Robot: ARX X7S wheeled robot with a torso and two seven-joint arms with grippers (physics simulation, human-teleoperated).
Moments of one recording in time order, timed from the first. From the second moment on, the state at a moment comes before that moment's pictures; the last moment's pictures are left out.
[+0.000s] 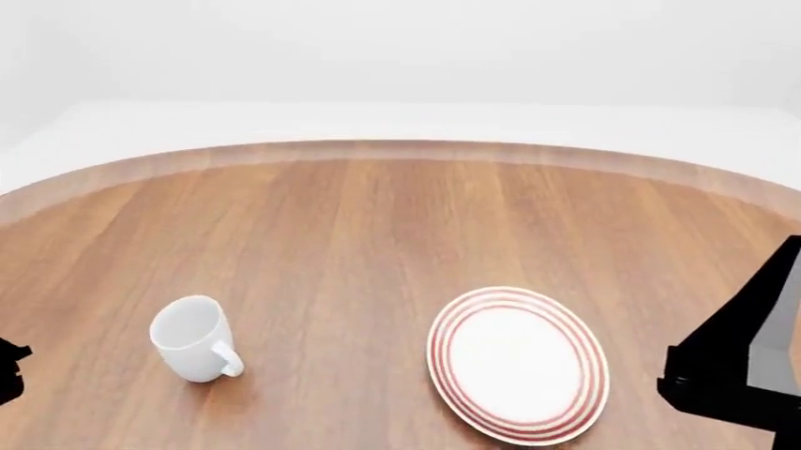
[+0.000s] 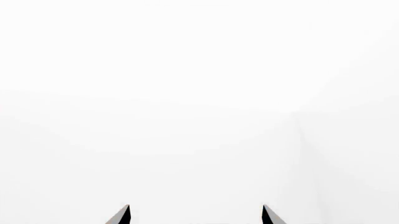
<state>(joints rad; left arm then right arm) 0.26 -0.23 -0.35 0.73 -0.32 0.27 -0.37 -0.20 0.25 0.19 -0.73 0.14 -0.33 0.25</state>
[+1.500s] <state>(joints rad) -0.17 -0.08 -0.08 0.65 -0.42 -1.00 -0.91 -0.21 0.28 0.16 -0.71 0.15 -0.34 0.29</state>
